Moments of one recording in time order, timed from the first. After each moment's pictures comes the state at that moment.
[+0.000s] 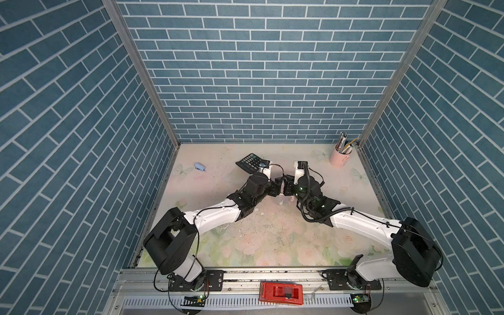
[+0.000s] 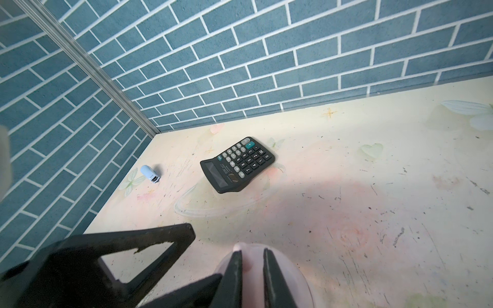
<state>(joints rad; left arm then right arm) -0.79 1.55 0.91 0.29 -0.15 -0.40 0.82 1.40 0.80 0.23 0.29 0.52</state>
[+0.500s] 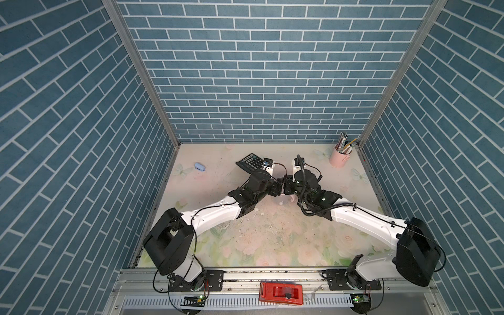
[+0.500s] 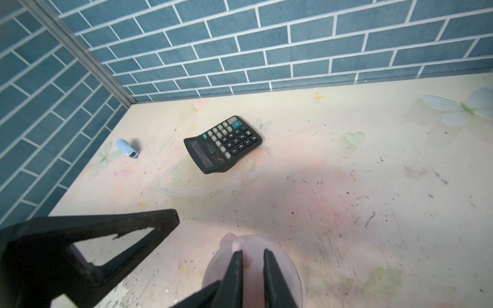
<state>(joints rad) -0.79 1.54 1.00 0.11 -0.15 -0.32 0.82 1.40 0.97 -0.09 0.30 0.45</state>
